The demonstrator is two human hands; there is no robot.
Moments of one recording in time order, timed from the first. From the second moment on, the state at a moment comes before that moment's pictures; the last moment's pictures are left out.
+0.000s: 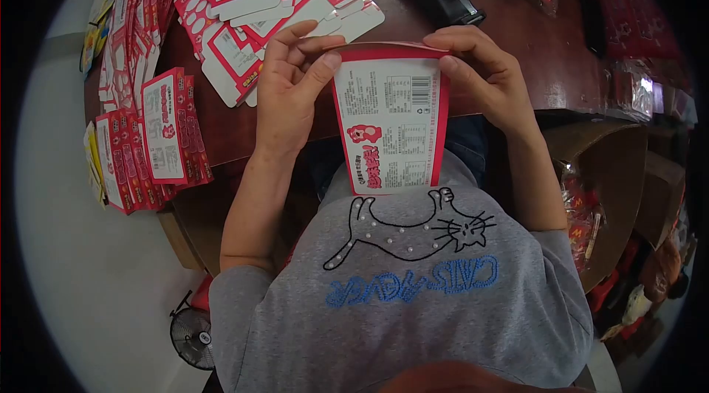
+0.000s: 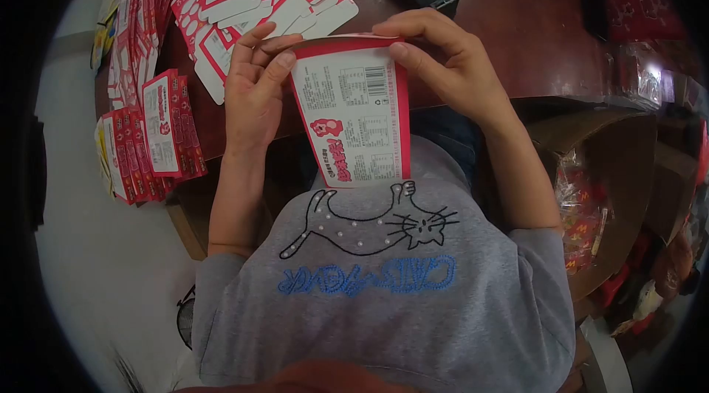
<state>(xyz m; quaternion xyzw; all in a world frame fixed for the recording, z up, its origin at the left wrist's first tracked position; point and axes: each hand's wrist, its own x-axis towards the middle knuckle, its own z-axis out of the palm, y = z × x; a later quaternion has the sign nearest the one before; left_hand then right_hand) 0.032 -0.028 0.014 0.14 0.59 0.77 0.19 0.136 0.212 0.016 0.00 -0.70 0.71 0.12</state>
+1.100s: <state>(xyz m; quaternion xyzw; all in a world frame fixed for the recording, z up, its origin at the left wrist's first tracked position) 0.009 -0.002 -0.002 0.33 0.94 0.04 0.06 0.111 0.274 -0.024 -0.21 -0.66 0.70 0.13</state>
